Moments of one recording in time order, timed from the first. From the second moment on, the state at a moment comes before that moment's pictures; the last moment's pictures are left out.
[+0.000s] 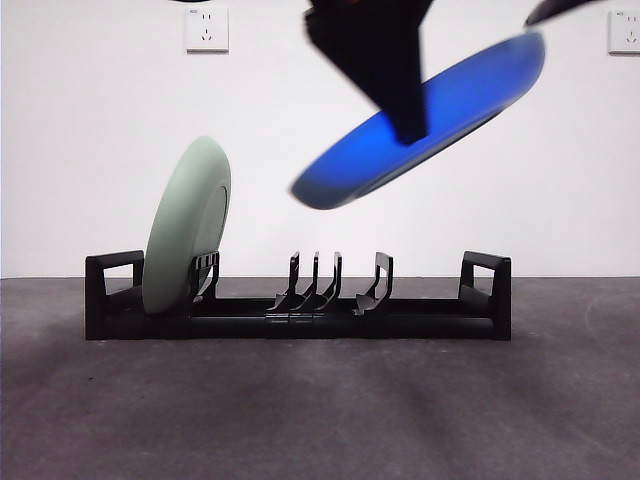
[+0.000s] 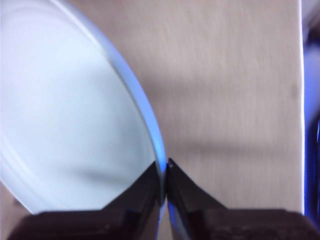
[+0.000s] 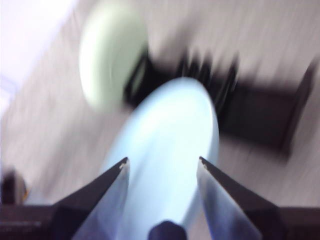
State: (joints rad) left arm -1.15 1.52 1.26 -0.59 -0.30 0.53; right arm 0.25 1.10 1.21 -0.72 -0.45 0.12
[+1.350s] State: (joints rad) left arm -0.50 1.68 1.26 0.15 0.57 -0.27; right arm 0.24 0.93 1.22 -0.55 -0.02 0.12
